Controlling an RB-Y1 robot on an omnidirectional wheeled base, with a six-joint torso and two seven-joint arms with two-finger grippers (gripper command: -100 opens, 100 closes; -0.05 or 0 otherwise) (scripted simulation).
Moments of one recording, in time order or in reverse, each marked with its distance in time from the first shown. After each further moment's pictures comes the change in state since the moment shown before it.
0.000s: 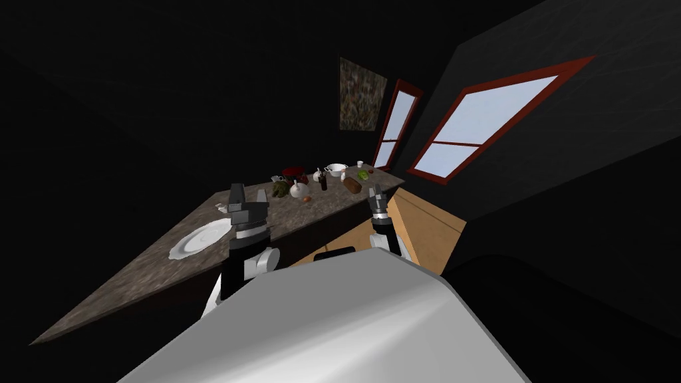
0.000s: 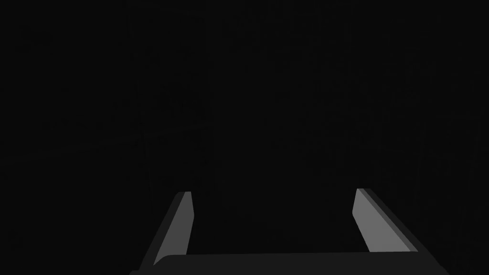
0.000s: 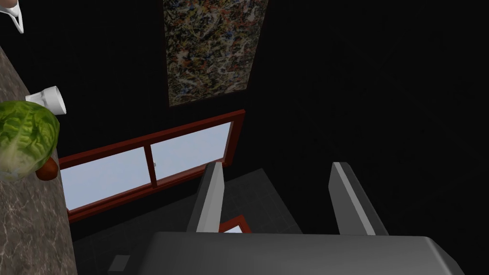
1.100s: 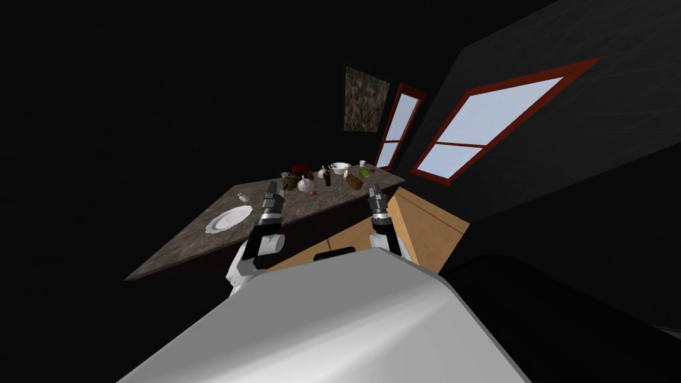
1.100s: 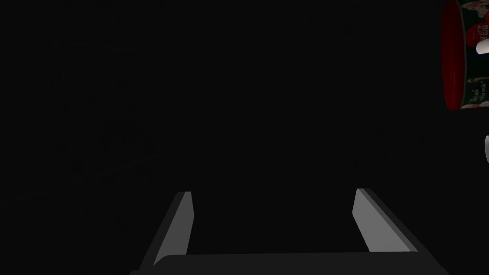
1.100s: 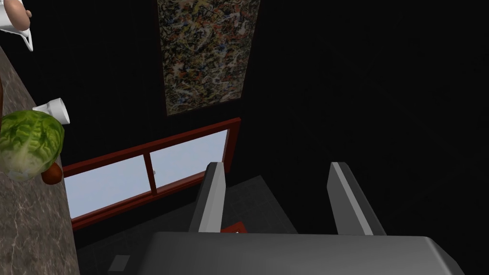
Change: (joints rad) left arm -0.228 0.105 -0.001 0.242 -0.005 0.220 -0.005; right arm 0.000 0.000 0.000 0.000 0.000 0.000 0.000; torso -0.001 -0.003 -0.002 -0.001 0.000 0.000
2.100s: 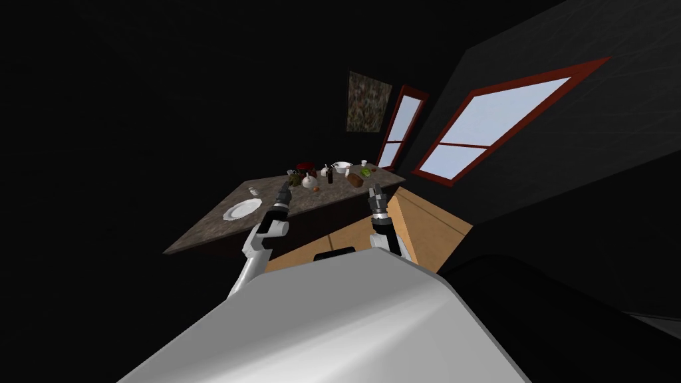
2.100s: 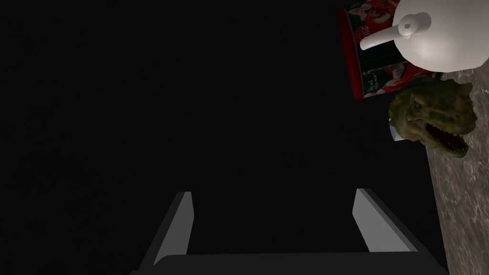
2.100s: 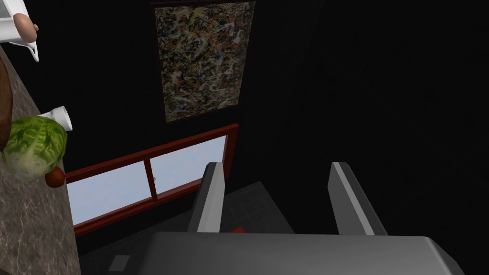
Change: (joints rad) left arm -0.232 0.046 0.002 0.241 0.009 0.232 -0.018; right arm 0.000 0.000 0.000 0.000 0.000 0.000 0.000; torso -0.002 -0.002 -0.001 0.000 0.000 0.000
